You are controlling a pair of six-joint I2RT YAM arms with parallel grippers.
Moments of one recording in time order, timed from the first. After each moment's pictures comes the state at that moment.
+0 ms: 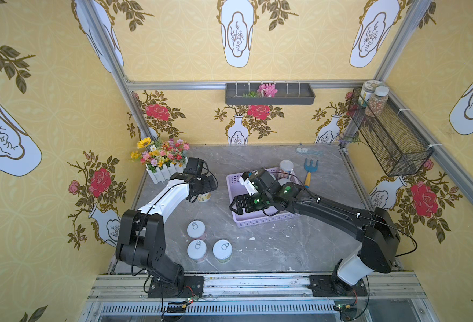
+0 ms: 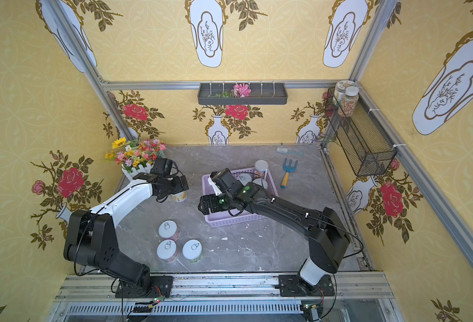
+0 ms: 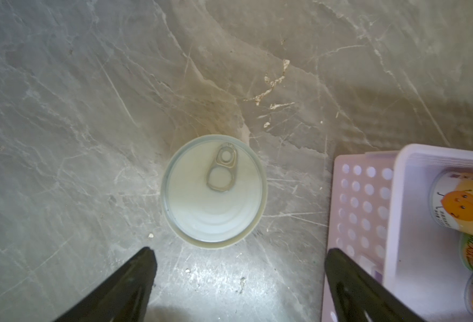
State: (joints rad) left arm -0.21 1.59 1.13 -0.64 -0.02 -0.50; right arm 0.85 1.62 1.31 -0.54 -0.26 0.55
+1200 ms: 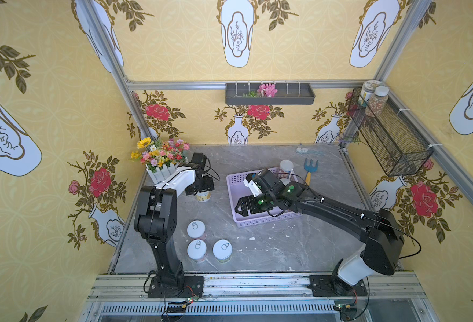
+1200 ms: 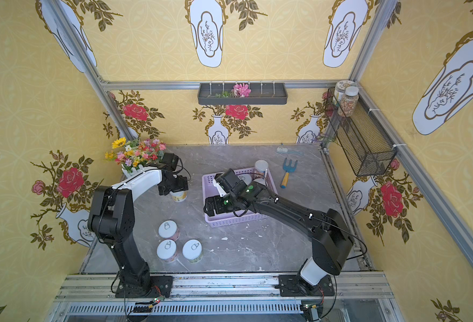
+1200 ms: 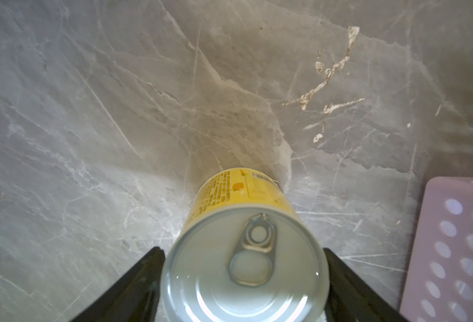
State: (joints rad) left arm -0.18 1.87 1.34 -0.76 -0.07 -0.38; right arm 0.84 1.59 1.29 -0.62 -0.26 0.52
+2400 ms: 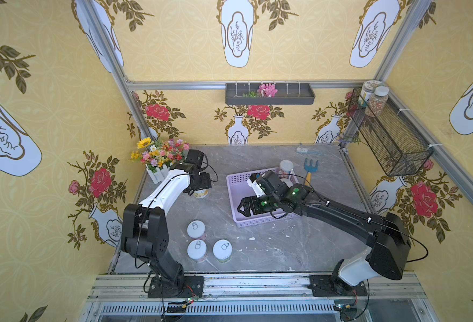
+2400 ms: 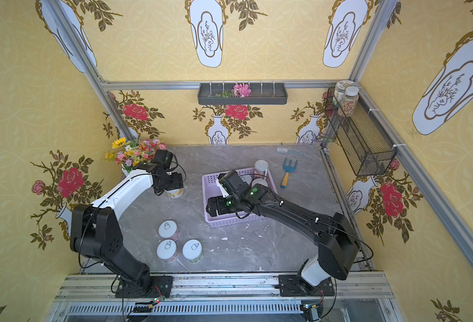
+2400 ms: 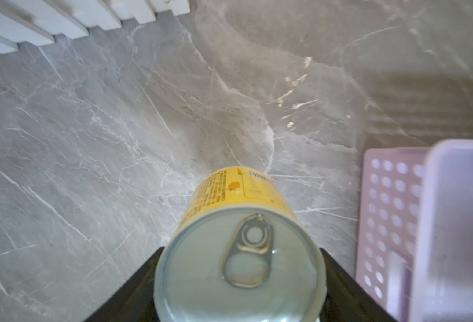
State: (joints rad) left arm -0.23 1.63 1.31 -0.85 -0.10 -0.38; right arm 0.84 1.53 1.23 -0.59 -0.22 0.55
